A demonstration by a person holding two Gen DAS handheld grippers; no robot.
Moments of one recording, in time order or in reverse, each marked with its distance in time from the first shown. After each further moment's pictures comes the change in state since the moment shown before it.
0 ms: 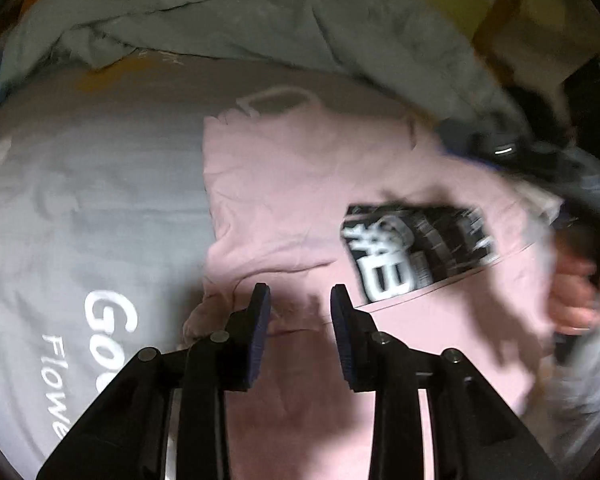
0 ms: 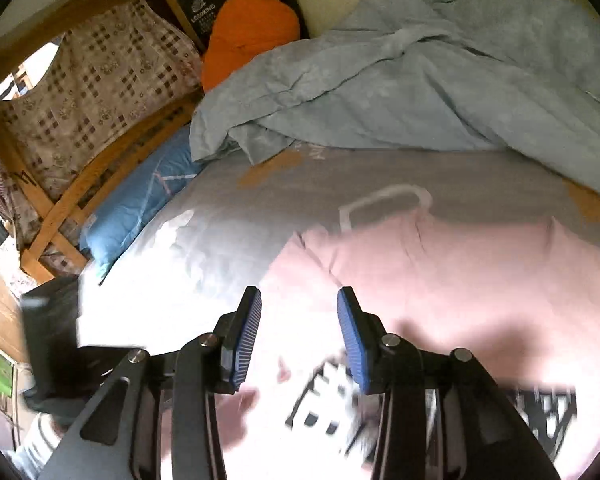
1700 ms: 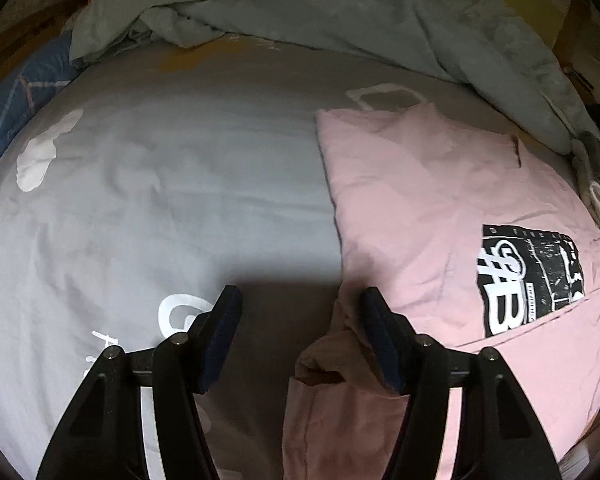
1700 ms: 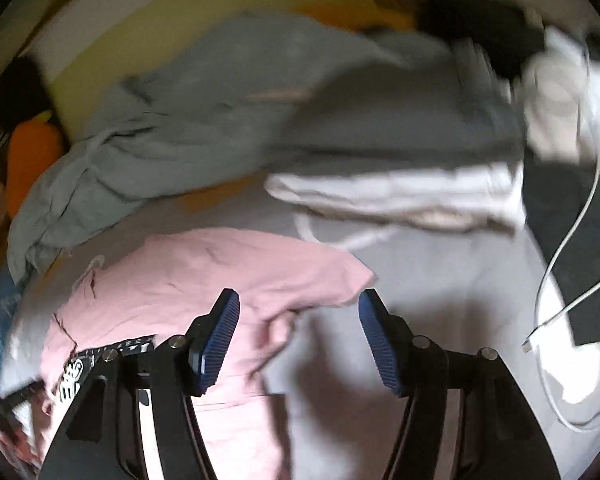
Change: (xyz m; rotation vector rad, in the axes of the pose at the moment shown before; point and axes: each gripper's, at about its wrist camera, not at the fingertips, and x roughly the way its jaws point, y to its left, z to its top) left arm 0.018 0.053 -0.003 -0.151 -0.014 0.248; right arm -0.208 -0.277 -0.097 0.513 -0.186 -0.551
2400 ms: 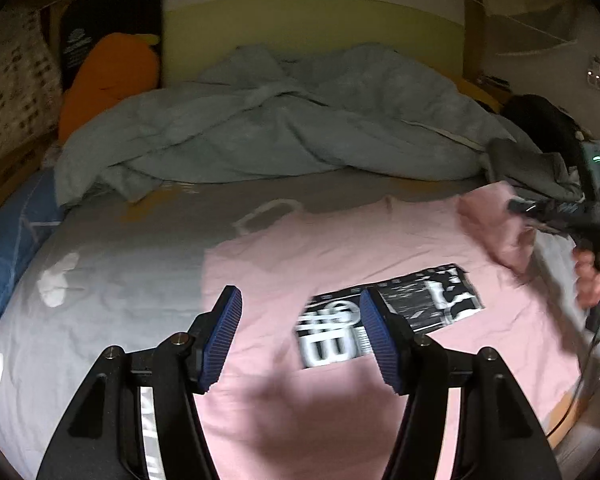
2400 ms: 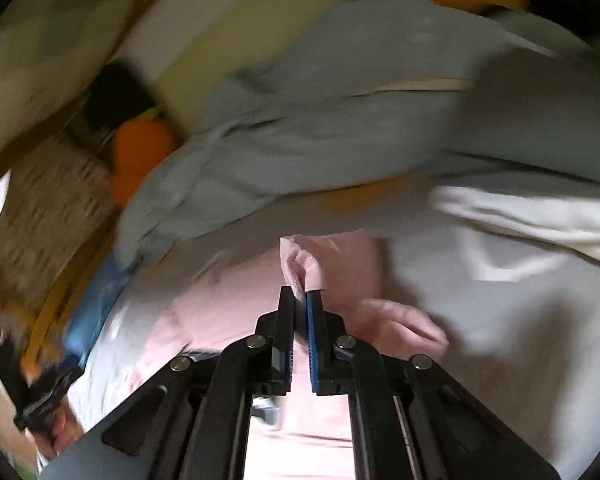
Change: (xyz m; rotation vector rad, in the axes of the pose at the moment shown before) left arm -0.123 -0.133 -0.020 0.233 -0.347 -0.063; right arm 0.009 0.100 -0.002 -0.192 0.045 0.468
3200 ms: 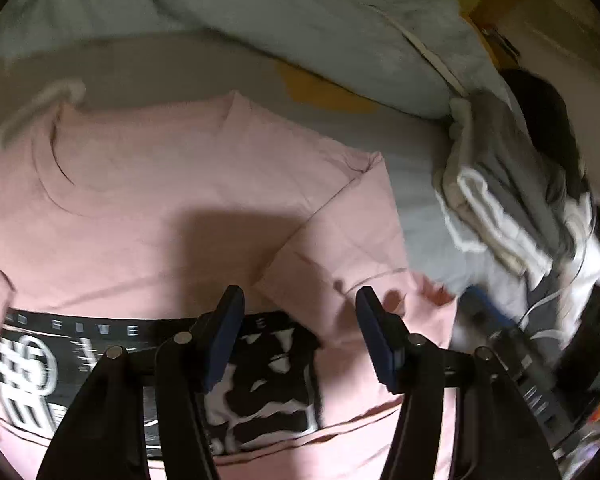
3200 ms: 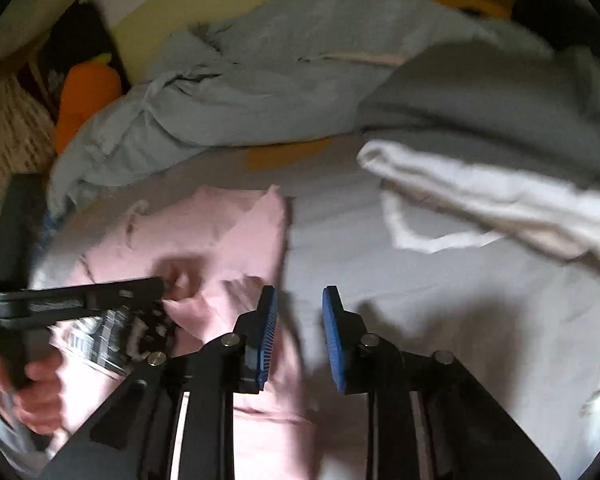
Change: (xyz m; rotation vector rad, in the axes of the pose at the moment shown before) left arm 0.213 -0.146 0.055 -0.287 0.486 -0.339; right arm 0.015 -0.049 -0.017 -0.007 0.063 -0.218
